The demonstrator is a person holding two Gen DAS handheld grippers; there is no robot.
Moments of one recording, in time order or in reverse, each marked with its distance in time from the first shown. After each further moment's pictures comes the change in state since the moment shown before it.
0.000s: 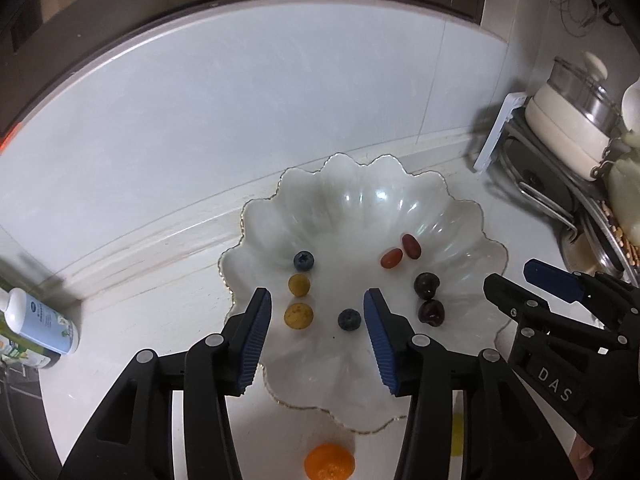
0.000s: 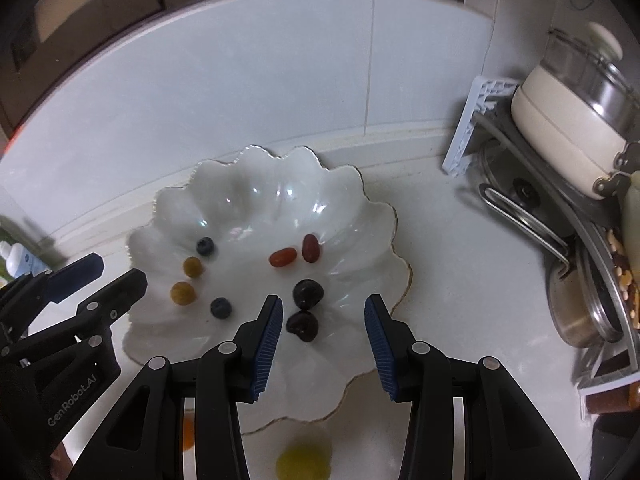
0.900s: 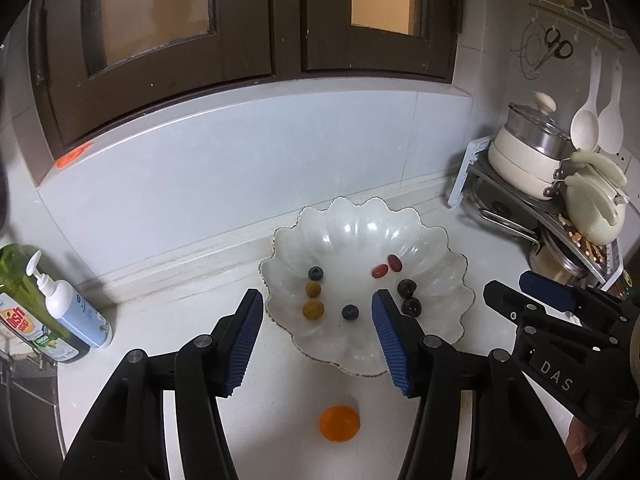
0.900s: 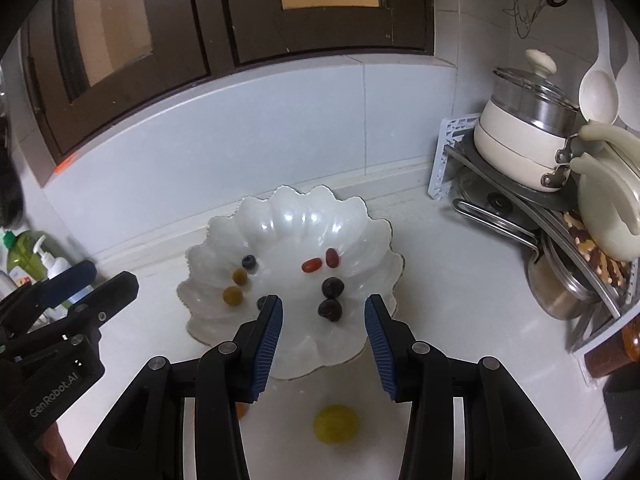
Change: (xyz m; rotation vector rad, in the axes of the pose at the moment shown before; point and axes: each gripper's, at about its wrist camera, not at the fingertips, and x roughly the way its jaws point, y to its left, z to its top) left arm -0.102 0.018 -0.043 -0.001 -0.196 -0.003; right arm -0.091 0.013 -0.046 0.053 -0.188 0.031
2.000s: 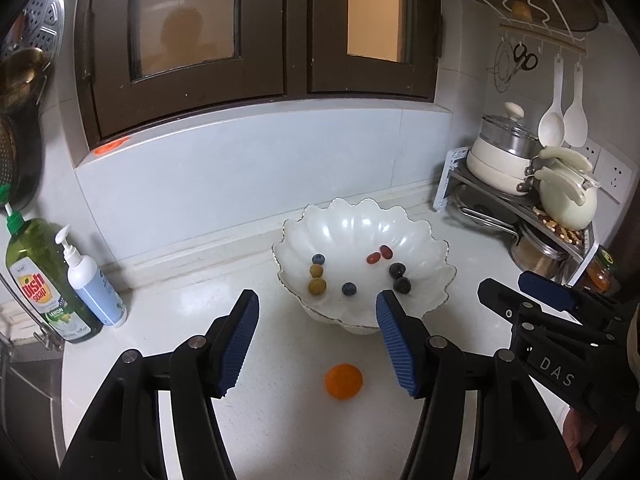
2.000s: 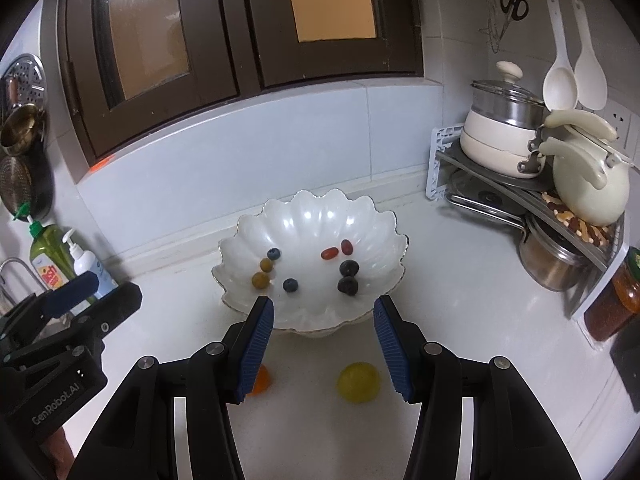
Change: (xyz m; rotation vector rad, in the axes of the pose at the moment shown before) left arm -0.063 0.012 -0.063 -0.003 -0.106 -0.023; right arm -0.058 0.018 -0.062 0.025 -0.128 0.012
